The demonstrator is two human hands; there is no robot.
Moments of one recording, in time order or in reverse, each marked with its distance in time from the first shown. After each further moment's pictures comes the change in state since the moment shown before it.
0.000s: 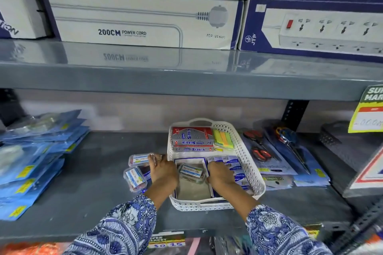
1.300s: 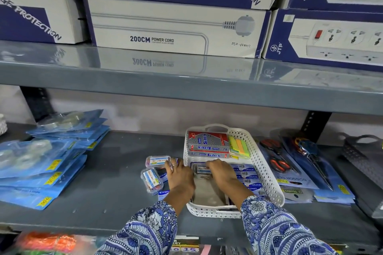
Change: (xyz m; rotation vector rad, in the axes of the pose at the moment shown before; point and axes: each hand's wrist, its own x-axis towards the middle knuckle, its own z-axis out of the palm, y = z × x) left_hand 0.004 -0.002 0.016 -0.066 0.015 -0.024; right_hand 0.030 -0.030 0.005 -0.240 0.104 -0.288
